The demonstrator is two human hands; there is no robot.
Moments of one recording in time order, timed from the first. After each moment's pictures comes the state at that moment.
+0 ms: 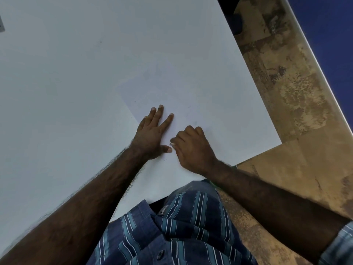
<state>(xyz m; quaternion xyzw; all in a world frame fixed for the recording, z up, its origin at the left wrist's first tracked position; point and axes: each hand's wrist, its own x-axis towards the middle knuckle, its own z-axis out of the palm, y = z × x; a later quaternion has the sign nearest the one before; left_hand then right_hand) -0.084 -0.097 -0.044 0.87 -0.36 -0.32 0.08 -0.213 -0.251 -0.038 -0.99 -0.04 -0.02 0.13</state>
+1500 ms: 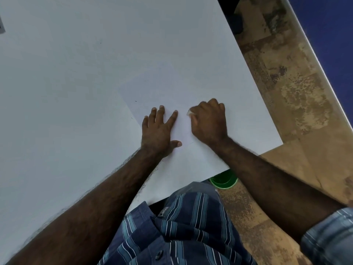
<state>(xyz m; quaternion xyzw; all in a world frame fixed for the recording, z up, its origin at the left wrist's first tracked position) -0.099 -0.128 -0.036 0.92 -0.31 -0.25 0.05 -0.162 -0.309 -0.041 -0.99 0.14 -0.05 0.08</state>
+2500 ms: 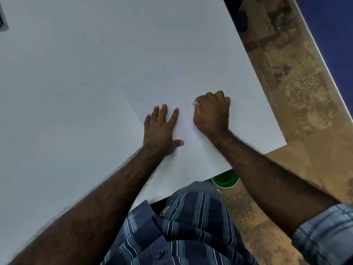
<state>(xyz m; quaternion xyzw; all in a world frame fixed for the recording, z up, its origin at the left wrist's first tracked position) -0.099 -0.127 -0.037 0.92 -0.31 -0.25 0.04 -0.142 -0.310 -0.040 -0.97 0.21 -0.06 0.06</state>
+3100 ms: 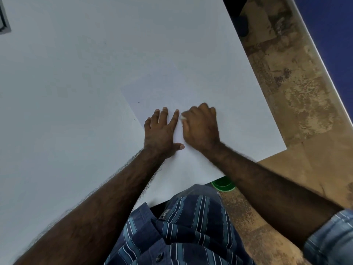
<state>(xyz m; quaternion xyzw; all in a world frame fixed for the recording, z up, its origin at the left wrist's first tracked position) -0.096 -0.130 -0.036 0.92 -0.30 -0.26 0.04 -0.152 -0.277 -0.038 -0.99 0.13 -0.04 0.09</state>
